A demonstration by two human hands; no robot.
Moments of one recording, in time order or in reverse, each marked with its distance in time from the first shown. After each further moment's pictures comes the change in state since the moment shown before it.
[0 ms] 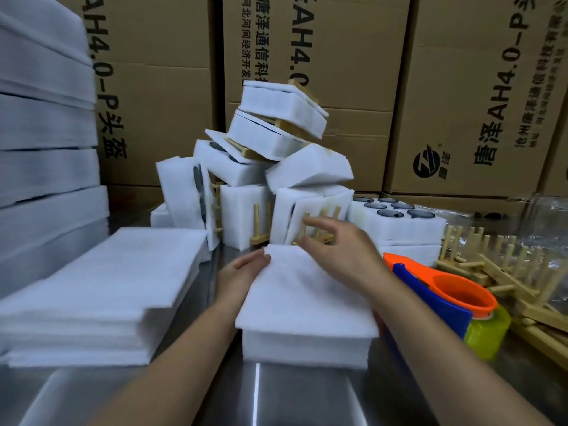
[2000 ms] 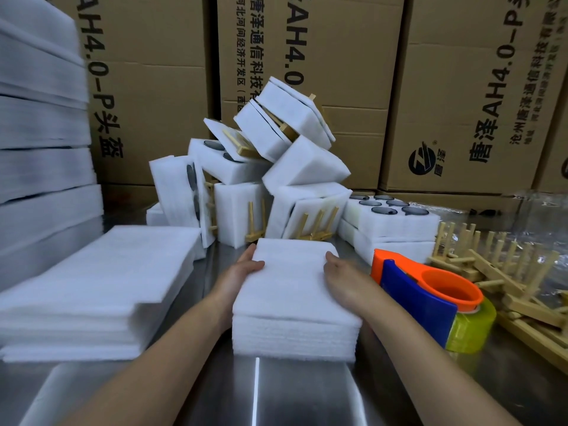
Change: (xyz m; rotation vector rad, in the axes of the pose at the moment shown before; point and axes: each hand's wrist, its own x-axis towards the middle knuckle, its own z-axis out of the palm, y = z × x) left_hand -0.015 0.014 0.006 -0.076 -0.309 -0.170; right_hand -0.003 0.049 0.012 -0.126 -0.172 0.365
